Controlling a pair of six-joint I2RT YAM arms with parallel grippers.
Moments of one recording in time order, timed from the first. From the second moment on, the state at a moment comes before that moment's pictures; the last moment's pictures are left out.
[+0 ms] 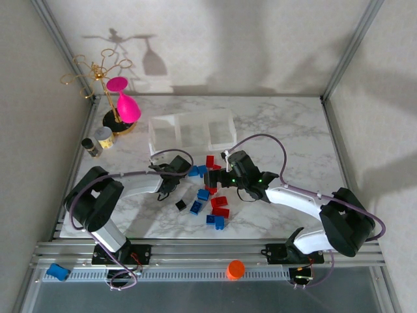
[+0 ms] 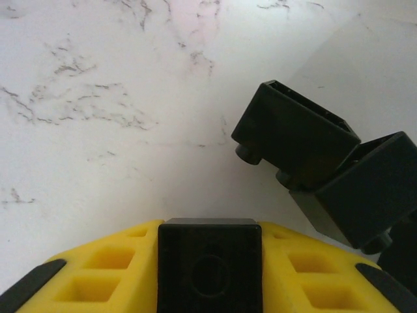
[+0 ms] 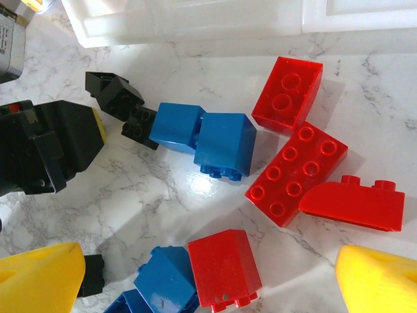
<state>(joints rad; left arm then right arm) -0.63 1.63 0.77 -0.40 -0.59 -0.99 0.81 1.38 0.72 -0.05 -0.08 0.52</state>
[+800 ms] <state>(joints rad) -0.44 1.62 1.16 -0.44 -0.59 -0.73 0.79 1.37 0.83 -0.05 0.00 0.53</state>
